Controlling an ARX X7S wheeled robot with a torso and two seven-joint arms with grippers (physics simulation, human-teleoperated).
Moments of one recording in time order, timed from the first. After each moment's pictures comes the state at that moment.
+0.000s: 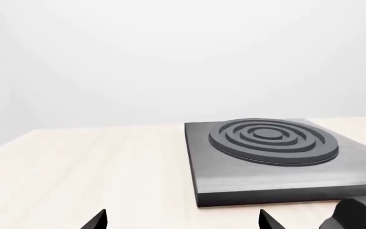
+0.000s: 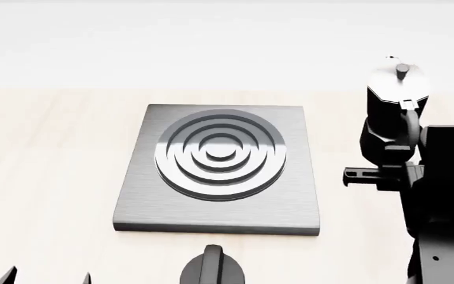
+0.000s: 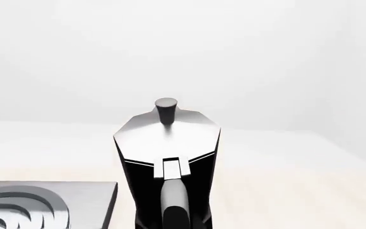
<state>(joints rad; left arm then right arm) 0.05 -0.25 0.23 0.04 -0.18 0.18 -0.19 0.71 0.31 0.06 0.38 0.13 0.29 -0.10</state>
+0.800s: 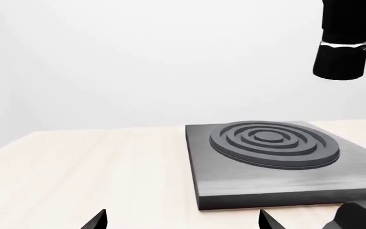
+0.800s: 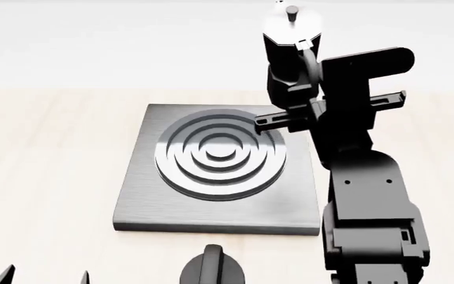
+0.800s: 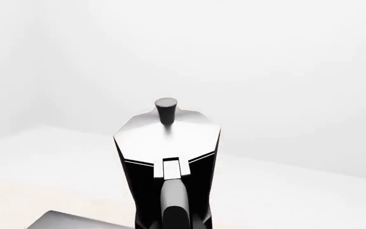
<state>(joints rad) 0.05 -0.26 0.24 0.05 -0.20 0.17 -0.21 1.03 0.14 -0.13 0.78 0.10 0.10 -0.18</state>
